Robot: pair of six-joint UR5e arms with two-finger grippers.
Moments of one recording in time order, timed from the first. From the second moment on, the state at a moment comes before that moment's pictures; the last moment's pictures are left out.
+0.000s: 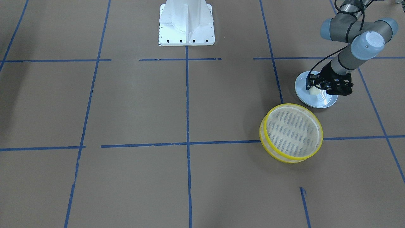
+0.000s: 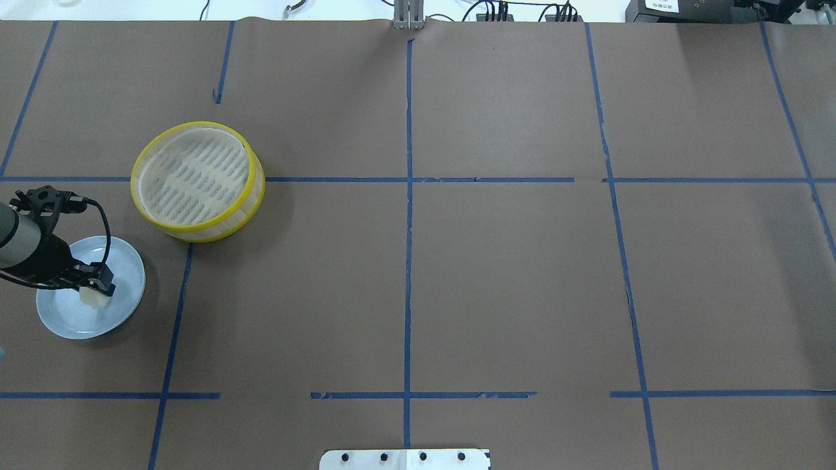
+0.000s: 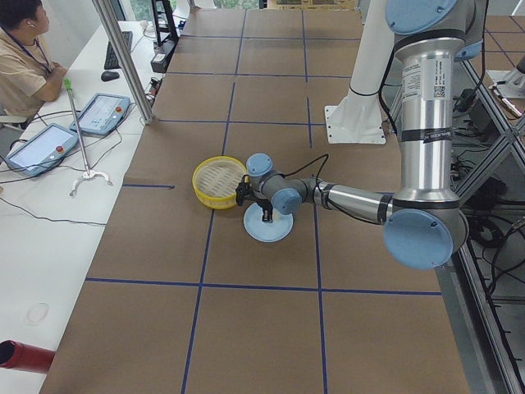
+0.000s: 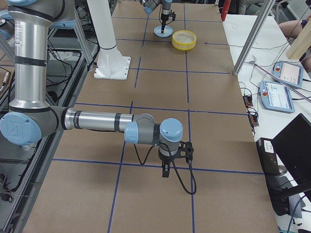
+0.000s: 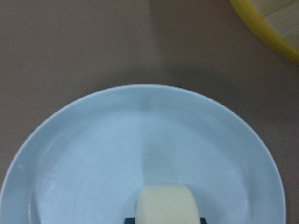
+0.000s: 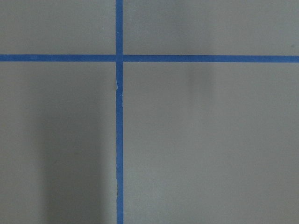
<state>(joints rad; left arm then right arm) -0.83 -1.50 -1.74 -2.06 -2.23 -0.83 1.57 -1.68 1.65 -1.57 2.29 0.01</state>
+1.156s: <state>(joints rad) -1.01 -1.82 -1.63 -2.00 -2.22 -0.85 1.57 -1.68 1.65 -1.57 2.29 0.01</state>
